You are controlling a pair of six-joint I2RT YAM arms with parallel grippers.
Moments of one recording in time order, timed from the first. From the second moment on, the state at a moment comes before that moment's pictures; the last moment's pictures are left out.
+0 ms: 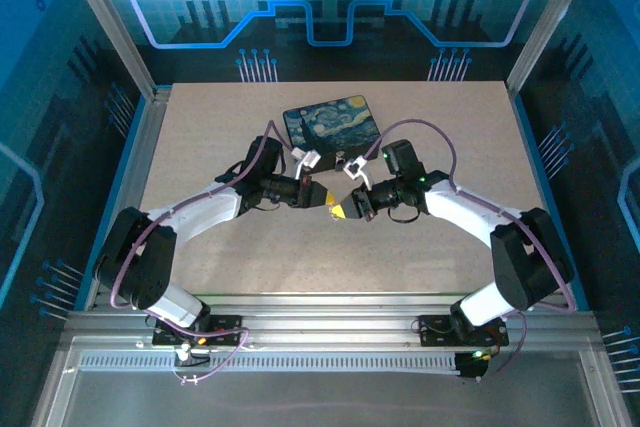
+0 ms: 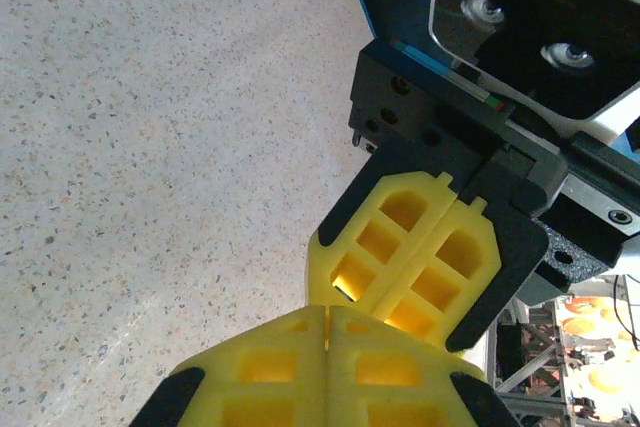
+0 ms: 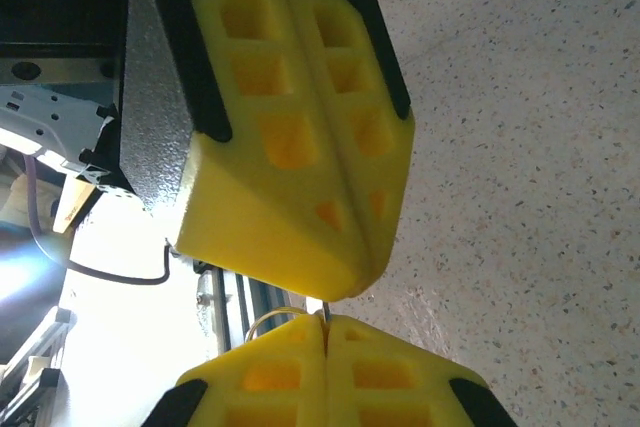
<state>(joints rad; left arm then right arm) -0.45 1.53 0.90 -0.05 0.94 -0.56 0.45 1.51 0.91 -0.28 -0.98 0.05</state>
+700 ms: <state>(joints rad) -0.45 1.61 0.89 0.16 0.73 -0.83 0.38 1.42 0.63 0.37 -0.79 0.68</state>
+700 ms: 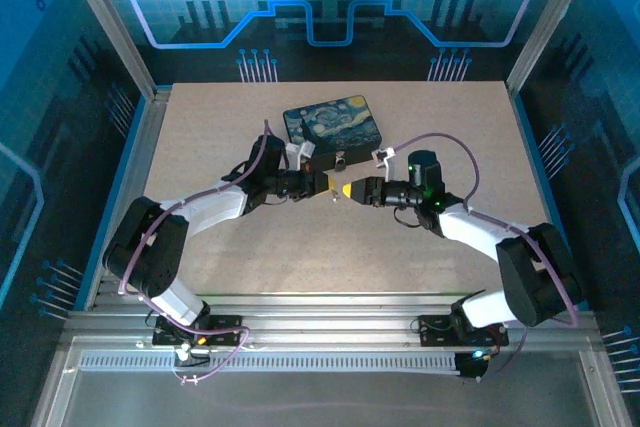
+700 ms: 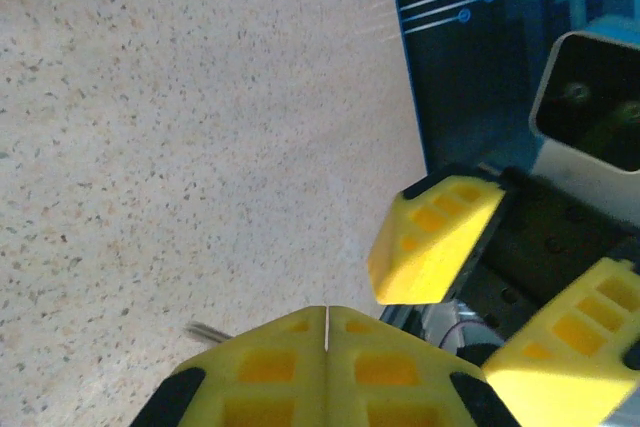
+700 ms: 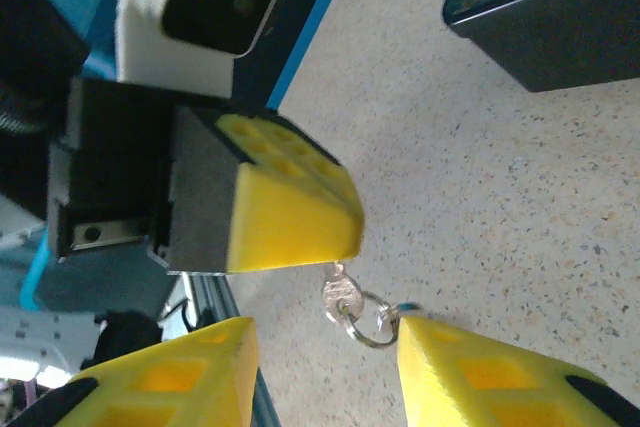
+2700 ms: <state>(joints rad) -0.40 1.59 0.81 0.27 0.64 -0.94 0.43 1.47 0.60 0.50 -0.63 0.91</state>
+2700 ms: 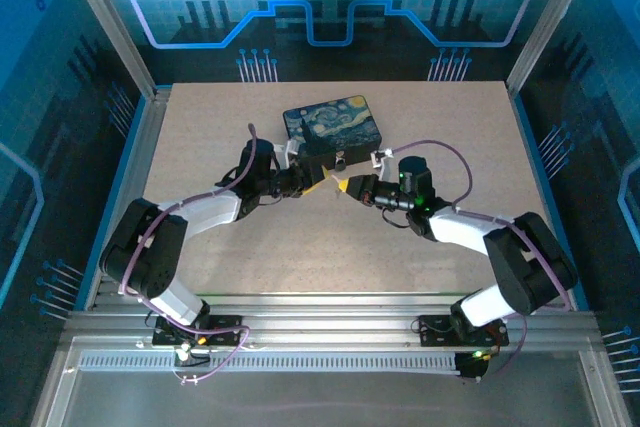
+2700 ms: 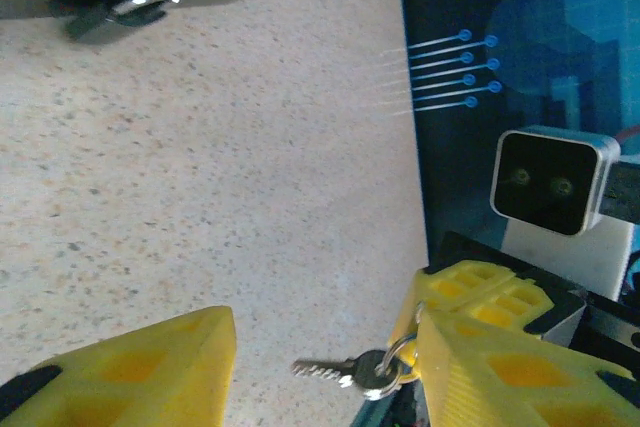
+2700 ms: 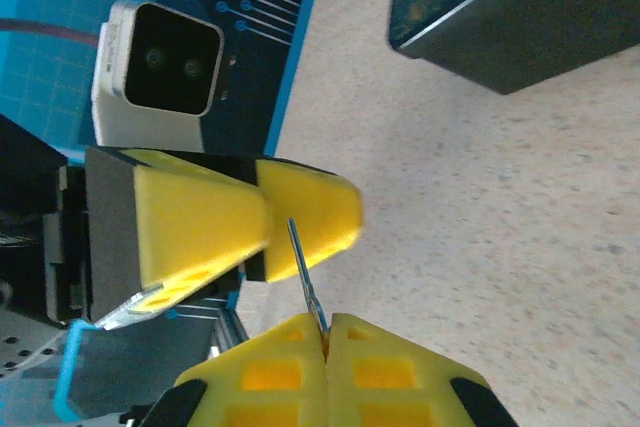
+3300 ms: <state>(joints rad) -0.57 1.90 1.25 -0.12 0.14 -0.81 0.18 1.28 0.57 0.08 -0.64 0.62</state>
